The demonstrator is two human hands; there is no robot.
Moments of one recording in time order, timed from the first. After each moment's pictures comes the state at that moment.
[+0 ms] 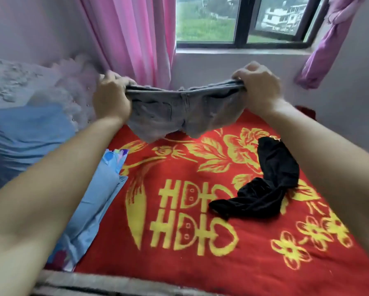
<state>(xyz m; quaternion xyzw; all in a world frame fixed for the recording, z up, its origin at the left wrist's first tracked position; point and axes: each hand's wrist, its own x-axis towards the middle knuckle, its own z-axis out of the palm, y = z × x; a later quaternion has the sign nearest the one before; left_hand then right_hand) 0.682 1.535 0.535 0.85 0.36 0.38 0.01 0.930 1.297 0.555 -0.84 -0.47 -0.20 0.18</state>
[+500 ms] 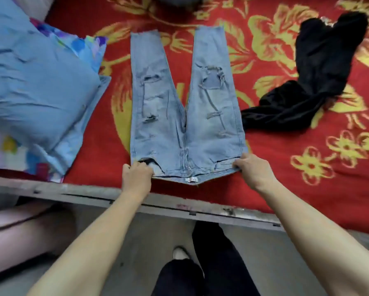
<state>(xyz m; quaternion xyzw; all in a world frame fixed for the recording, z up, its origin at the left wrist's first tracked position) 0.529 1.388 0.055 0.91 0.36 -0.22 0.01 0.792 1.170 0.070 -0.85 -0.46 0.23 -0.09</state>
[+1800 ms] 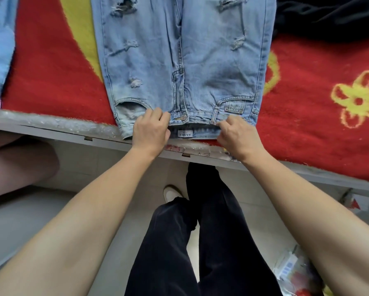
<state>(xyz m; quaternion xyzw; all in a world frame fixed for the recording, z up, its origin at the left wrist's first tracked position) 0.540 1.306 -0.073 0.96 0.28 -0.06 0.09 0.721 1.142 -0.073 -0.82 -0.50 0.25 -0.05</state>
